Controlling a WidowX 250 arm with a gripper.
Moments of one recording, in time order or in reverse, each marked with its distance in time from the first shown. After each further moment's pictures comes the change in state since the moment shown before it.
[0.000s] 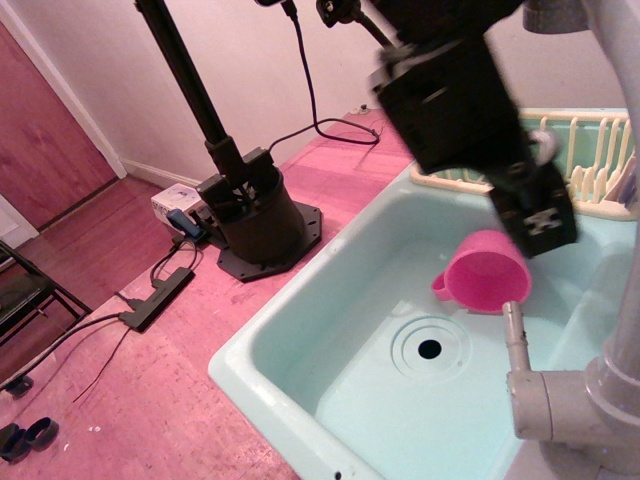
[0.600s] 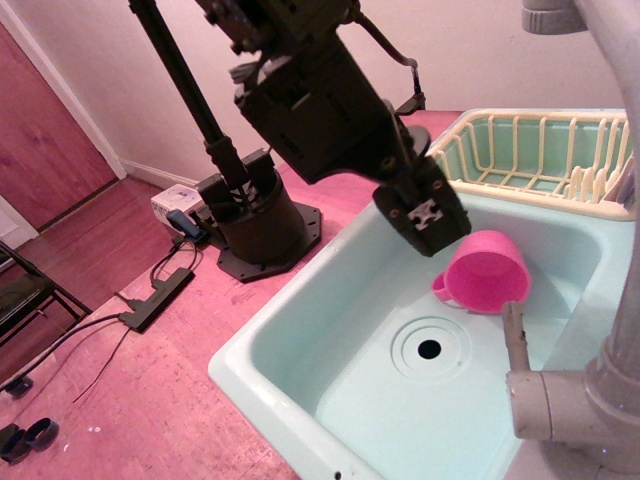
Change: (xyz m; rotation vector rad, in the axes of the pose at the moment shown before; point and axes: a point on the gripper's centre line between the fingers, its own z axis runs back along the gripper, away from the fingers) arm 0.051 0.005 0.031 -0.036 0.011 0.232
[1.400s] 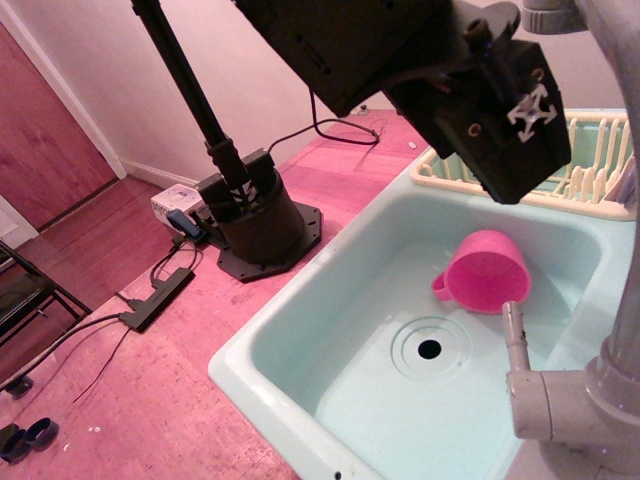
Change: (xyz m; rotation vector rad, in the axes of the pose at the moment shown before) arm -0.033 0.031 0.035 0.009 0.080 0.127
